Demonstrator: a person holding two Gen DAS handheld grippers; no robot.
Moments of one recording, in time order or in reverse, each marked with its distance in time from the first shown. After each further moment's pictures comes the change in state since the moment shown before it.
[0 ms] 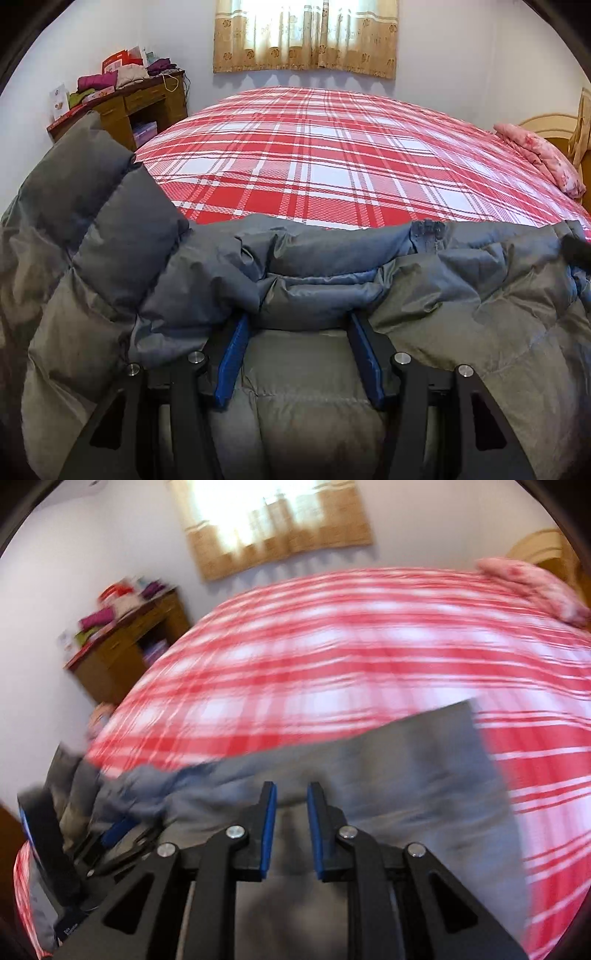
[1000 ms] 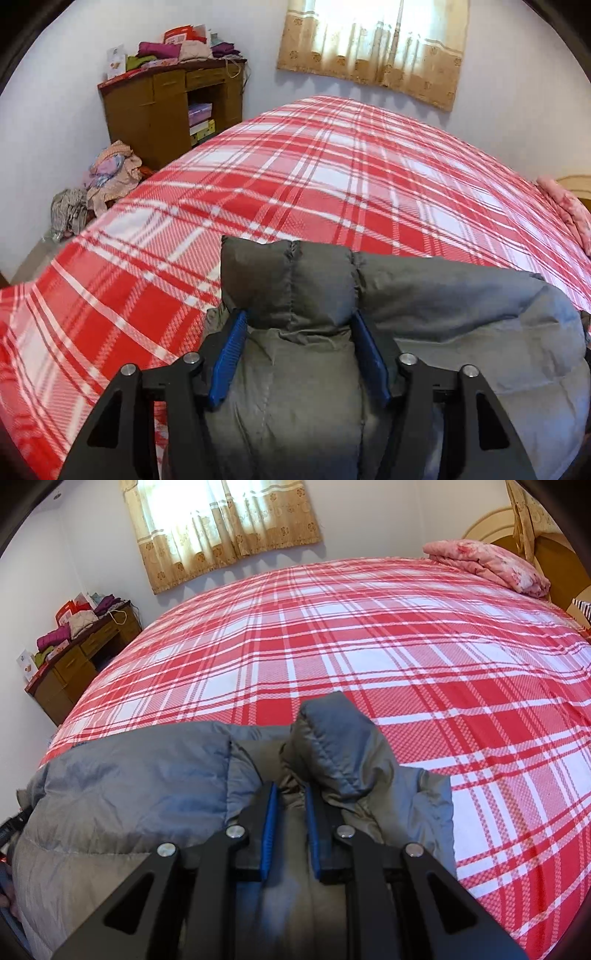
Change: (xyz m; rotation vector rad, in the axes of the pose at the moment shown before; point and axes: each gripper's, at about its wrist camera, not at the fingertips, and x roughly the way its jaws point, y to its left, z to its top) left arm -0.009 0.125 0.001 -0.207 -0.016 0.068; right arm 0.039 -0.049 -0.033 0.049 -0.005 -0.066
